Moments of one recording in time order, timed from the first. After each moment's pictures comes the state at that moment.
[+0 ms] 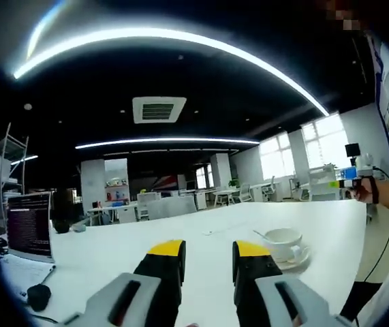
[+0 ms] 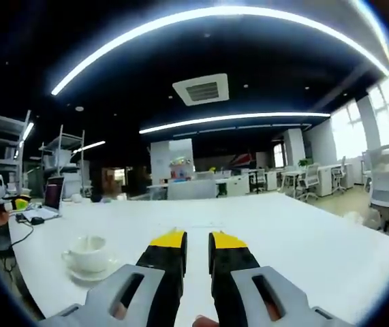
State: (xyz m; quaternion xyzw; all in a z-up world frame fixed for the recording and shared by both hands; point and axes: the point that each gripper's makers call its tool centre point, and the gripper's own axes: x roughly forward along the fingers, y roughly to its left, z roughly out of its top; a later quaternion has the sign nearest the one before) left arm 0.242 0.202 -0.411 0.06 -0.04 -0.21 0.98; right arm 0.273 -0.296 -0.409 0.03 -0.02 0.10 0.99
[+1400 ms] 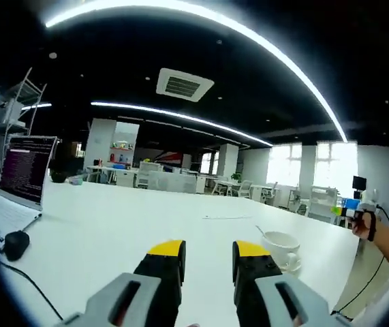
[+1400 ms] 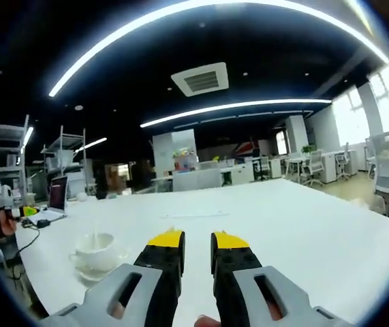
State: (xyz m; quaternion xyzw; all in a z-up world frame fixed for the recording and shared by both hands) left arm 0.265 0.216 -0.440 -0.09 0.05 -0.20 0.97; right arm 0.288 -0.289 -0.429 0.06 0.02 0.12 0.99
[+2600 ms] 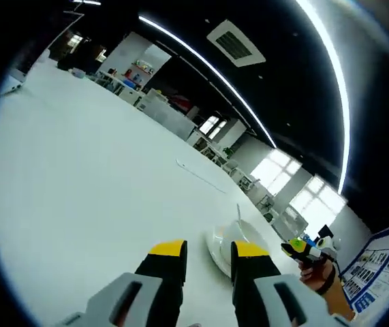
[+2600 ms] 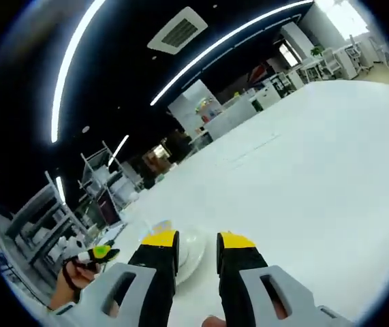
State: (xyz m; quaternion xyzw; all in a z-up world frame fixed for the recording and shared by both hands) left arm 0.294 0.109 -0.499 -0.32 0.23 -0.25 0.88; right arm 0.307 -0.166 -0.484 0.28 0.21 0.26 0.90
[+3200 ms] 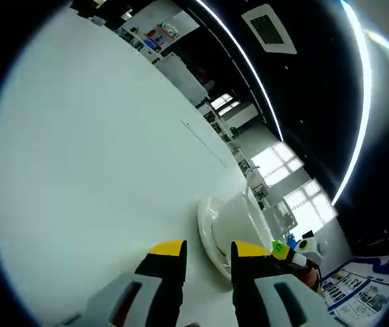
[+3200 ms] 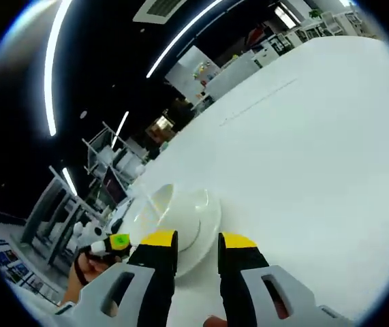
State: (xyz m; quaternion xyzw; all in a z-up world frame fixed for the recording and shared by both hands) left arm 0.301 0.049 -0.538 -0.39 0.32 -0.26 0.82; right arm 0.307 -0.106 -0.528 0.29 0.30 0.29 0.86
